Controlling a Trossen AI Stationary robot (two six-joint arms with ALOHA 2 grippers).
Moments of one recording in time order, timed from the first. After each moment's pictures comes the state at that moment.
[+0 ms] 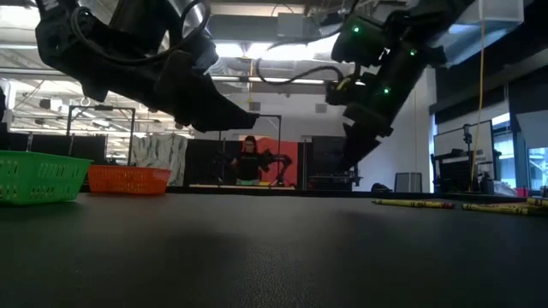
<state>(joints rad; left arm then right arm) -0.04 1.56 0.45 0.81 -0.12 -0.05 -0.10 1.59 0.91 -0.35 0.23 0.17</state>
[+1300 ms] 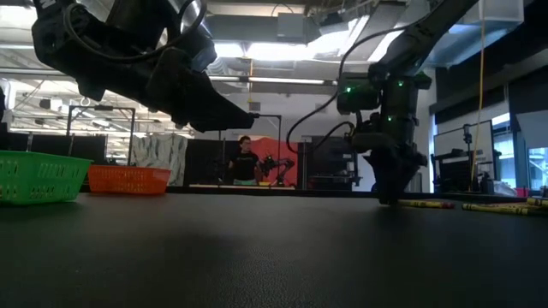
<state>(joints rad) -0.06 1.56 0.46 0.80 -0.12 -0.05 -0.37 1.69 0.94 -0.66 -0.08 0.42</state>
